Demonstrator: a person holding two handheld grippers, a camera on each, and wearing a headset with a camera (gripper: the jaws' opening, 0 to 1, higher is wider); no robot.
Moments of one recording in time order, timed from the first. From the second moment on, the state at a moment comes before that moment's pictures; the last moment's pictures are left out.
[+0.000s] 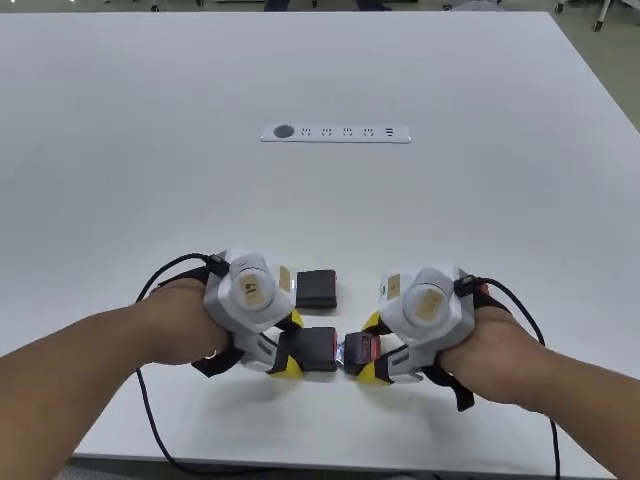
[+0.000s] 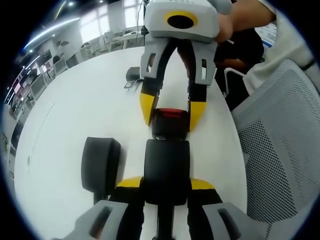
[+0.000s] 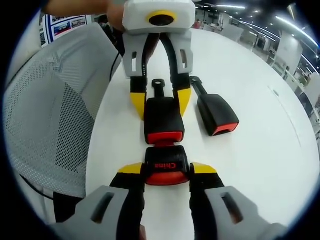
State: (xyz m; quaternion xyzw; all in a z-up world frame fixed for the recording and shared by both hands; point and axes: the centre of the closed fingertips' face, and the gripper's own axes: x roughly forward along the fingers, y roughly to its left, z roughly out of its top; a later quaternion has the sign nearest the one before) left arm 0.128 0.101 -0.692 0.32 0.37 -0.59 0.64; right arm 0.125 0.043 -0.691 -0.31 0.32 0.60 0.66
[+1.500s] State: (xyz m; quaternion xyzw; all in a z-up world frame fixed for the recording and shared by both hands) left arm 0.208 0.118 -0.676 0.34 0.36 -0.56 0.67; right arm 0.218 -0.096 -0.673 -0.30 0.34 0.54 0.71
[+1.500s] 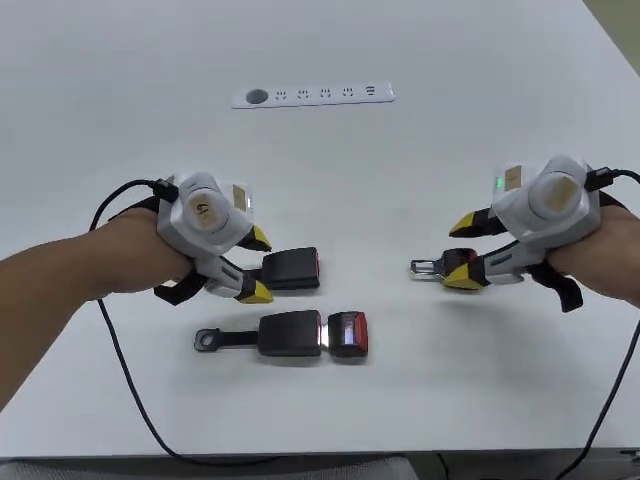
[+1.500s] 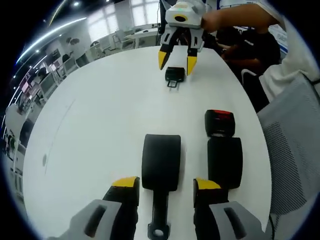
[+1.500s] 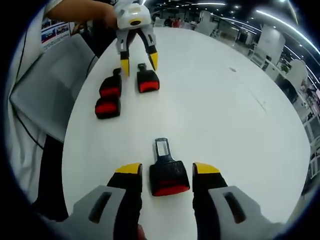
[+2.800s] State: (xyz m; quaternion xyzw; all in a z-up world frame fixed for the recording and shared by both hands) left arm 0.222 0.107 -0.691 0.33 0.37 -0.60 0.63; right arm 0.222 -0.061 -0.696 -0.28 0.34 0.57 0.70
